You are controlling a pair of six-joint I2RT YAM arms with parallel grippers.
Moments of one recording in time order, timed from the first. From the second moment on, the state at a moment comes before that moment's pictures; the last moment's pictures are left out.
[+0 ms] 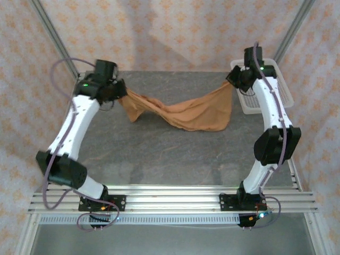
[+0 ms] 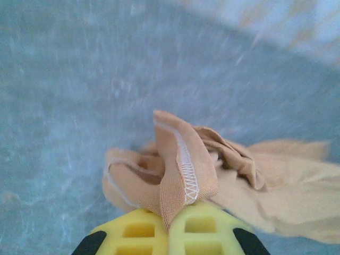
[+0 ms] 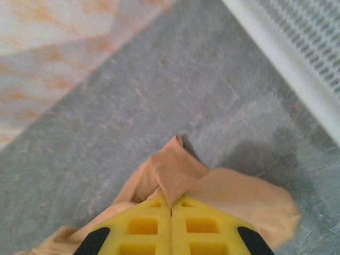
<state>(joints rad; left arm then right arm) -0.11 1.47 1.68 -0.97 -0.01 -0.48 0.02 1.77 1.94 -1.00 -0.14 0.64</state>
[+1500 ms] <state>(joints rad) -0.05 1.45 1.20 -0.78 0.16 -0.55 0.32 1.80 1.55 -1.05 -0.07 0.57</state>
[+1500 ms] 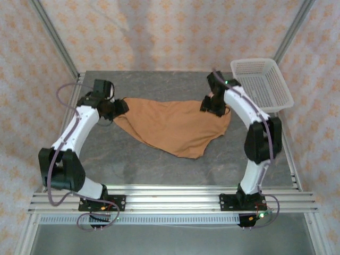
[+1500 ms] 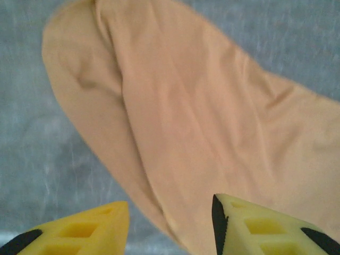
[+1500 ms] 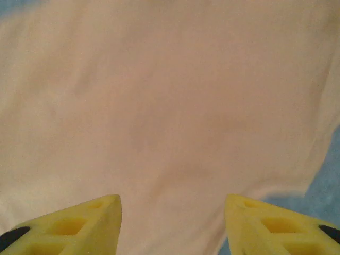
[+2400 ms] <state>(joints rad) -0.13 1.56 0.90 -0.57 0.19 -0.63 0.54 1.53 0.85 -0.60 -0.15 0.83</state>
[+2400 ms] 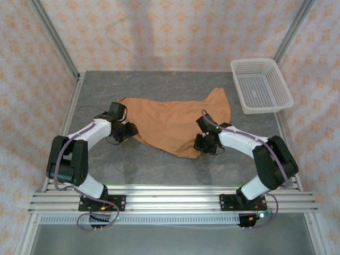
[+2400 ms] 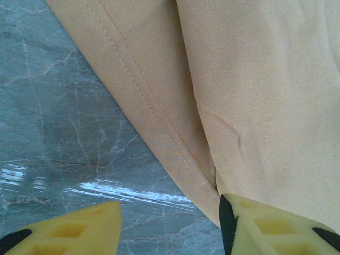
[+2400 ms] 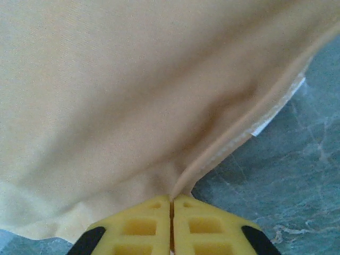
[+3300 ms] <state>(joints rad) -0.40 1.77 1.21 -0.49 0.24 -0.62 0.21 1.70 1.55 -0.83 -0.12 0.67</state>
